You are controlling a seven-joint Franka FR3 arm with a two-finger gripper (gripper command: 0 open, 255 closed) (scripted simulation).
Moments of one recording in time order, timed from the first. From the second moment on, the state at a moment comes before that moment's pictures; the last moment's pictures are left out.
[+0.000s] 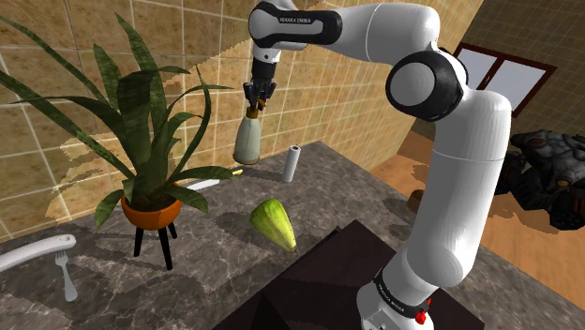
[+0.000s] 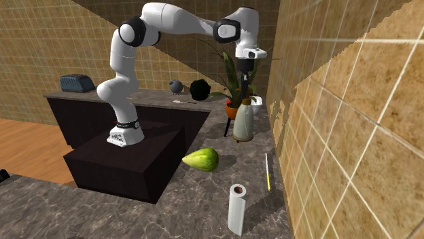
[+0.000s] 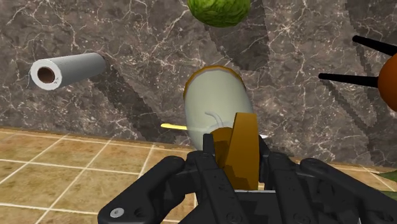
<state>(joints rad) 0.03 0.36 0.00 -1.40 0.01 1.79 -0.11</state>
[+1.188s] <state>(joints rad) 0.05 0.36 0.01 -1.22 0.00 1.61 -0.07</state>
